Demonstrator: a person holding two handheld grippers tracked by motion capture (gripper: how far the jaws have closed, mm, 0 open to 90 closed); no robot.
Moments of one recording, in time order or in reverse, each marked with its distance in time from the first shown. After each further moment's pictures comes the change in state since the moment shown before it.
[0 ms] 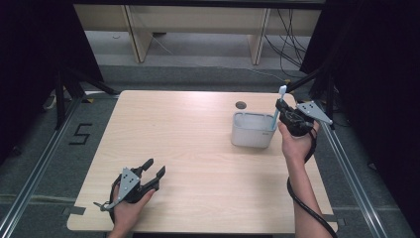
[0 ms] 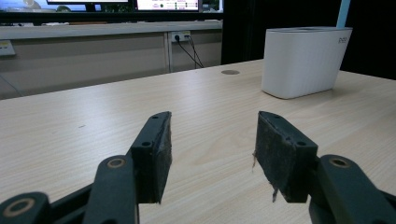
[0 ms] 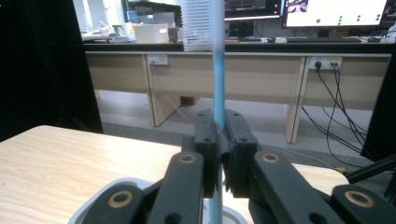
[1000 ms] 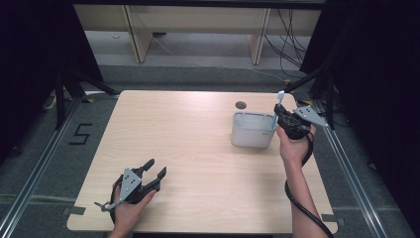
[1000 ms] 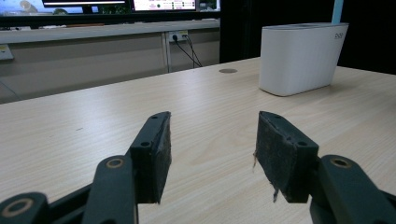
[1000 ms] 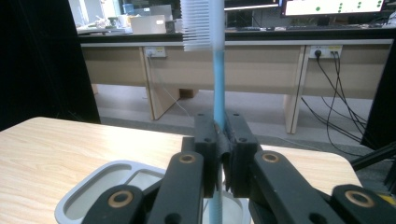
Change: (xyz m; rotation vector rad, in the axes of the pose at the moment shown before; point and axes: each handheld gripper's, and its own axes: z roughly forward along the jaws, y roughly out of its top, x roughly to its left) left arm -0.001 0.000 0.003 -0.025 -0.020 0.028; right arm -0.002 -0.019 0.005 0.026 -0.009 0.019
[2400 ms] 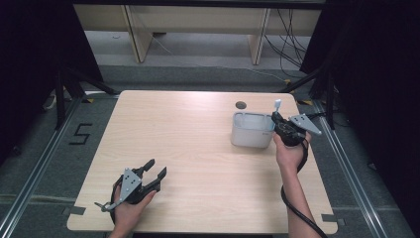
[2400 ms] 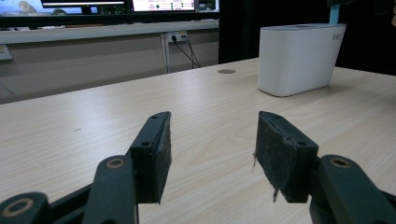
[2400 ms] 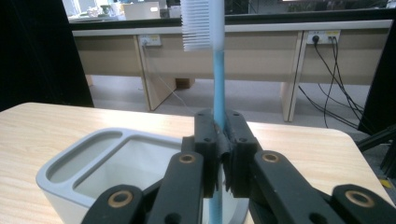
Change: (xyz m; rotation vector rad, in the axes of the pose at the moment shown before) left arm -0.002 0.000 0.000 -0.003 -0.002 -0.007; right arm 0.000 -0.032 0.005 0.035 -0.016 0.009
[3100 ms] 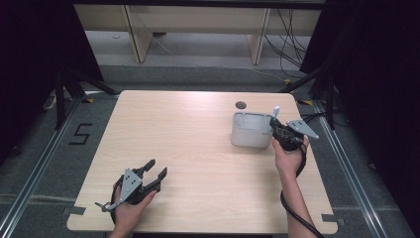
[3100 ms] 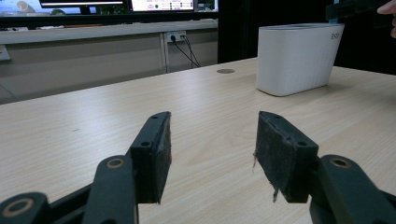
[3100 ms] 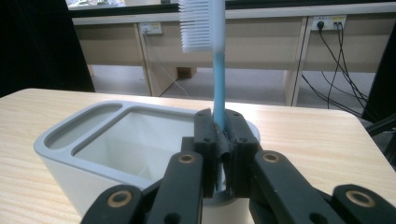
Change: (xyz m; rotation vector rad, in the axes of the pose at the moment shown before) left arm -0.001 0.000 0.000 0.002 -0.004 0.006; right arm 0.001 -0.018 -0.002 0.047 -0.002 0.009
